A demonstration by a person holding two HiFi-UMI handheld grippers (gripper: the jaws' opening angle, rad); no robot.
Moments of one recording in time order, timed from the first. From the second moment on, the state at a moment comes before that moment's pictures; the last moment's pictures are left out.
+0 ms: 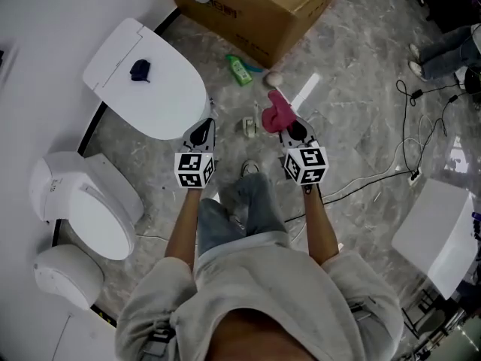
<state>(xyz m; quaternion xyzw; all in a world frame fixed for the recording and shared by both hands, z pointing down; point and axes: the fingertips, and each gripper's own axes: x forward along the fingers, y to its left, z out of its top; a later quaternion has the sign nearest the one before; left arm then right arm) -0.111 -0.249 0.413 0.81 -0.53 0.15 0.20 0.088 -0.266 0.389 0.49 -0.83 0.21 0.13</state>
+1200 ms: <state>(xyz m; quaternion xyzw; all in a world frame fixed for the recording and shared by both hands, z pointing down) -0.106 -0.281 0.699 0.84 -0.52 0.07 0.10 0.072 -0.280 0.616 0.50 -0.86 0.07 0.03</state>
